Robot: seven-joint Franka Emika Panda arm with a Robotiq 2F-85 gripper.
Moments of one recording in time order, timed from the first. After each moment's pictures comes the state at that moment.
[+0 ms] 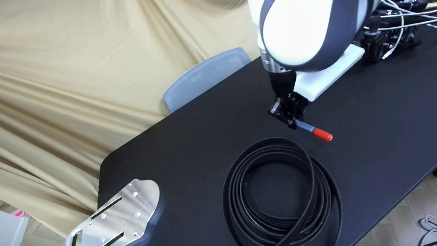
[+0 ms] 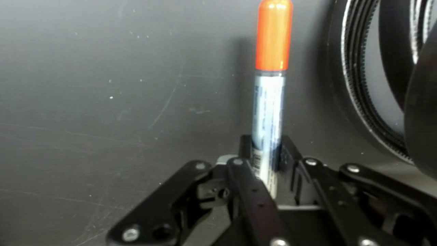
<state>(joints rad) 0.25 0.35 0.08 -2.34 -0.01 2.68 0.18</state>
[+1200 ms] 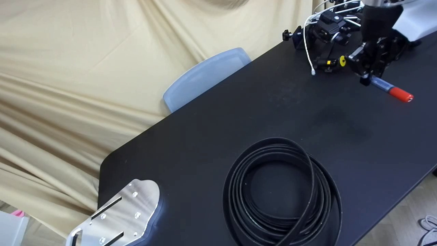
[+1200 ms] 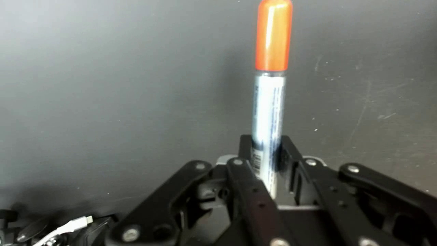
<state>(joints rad) 0.02 0.07 -0.04 -2.67 -0.01 2.81 0.21</state>
